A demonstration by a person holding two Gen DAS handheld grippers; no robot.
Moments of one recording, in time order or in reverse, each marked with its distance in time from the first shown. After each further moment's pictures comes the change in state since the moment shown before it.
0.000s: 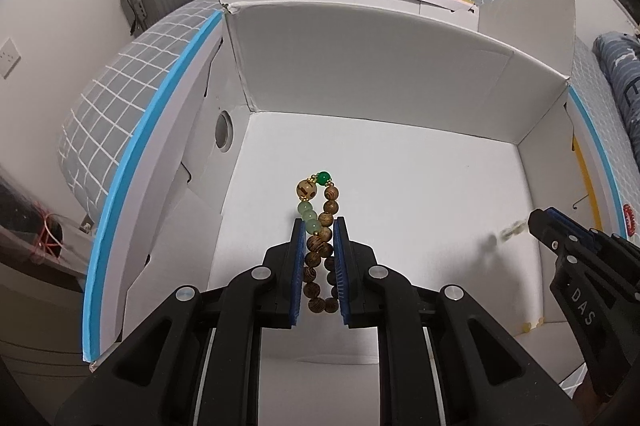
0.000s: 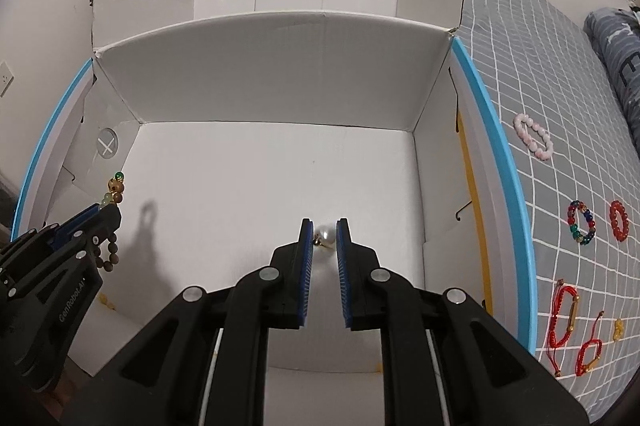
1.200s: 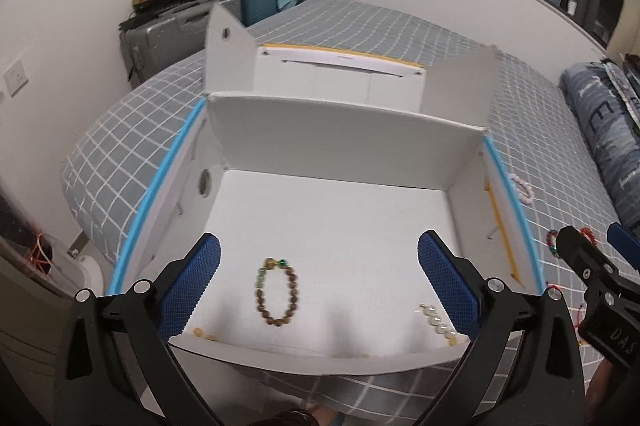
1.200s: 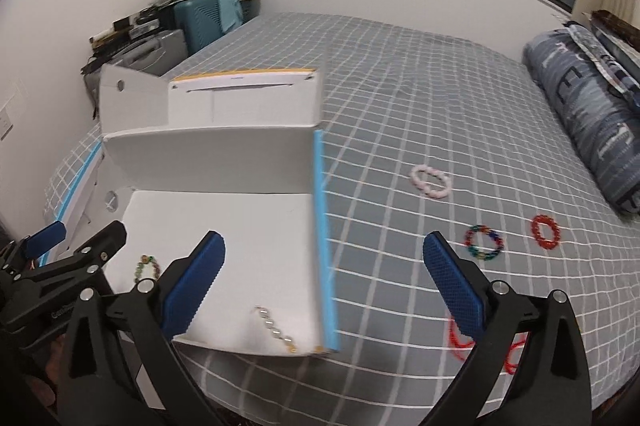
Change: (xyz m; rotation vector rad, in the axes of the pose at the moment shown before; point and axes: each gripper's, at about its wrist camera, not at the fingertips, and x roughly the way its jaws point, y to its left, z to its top) left arm -0.086 -0.042 -0.008 0.003 -0.212 -0.075; right arm -0.120 -0.076 -0.024 0.082 -0.270 -0.103
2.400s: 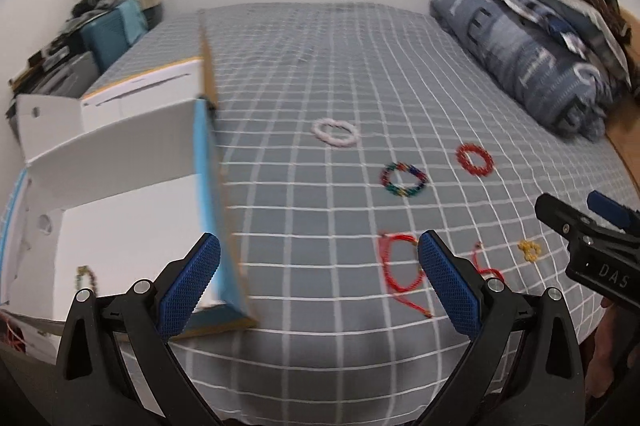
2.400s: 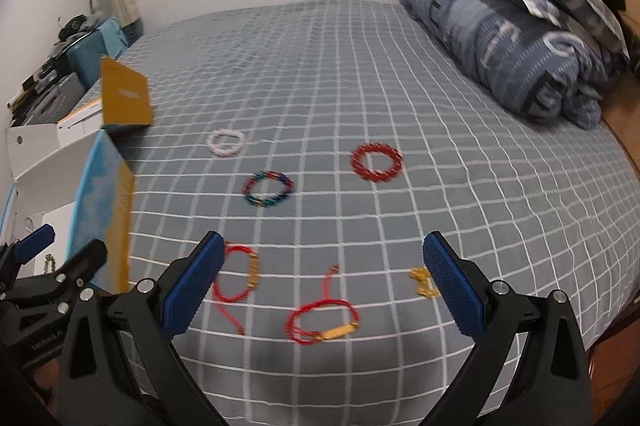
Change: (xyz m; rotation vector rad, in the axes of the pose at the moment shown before) left arm -0.016 -0.244 -0.064 0.346 0.025 -0.256; right arm -0.034 -0.256 -0.081 0.267 0.070 -0.198
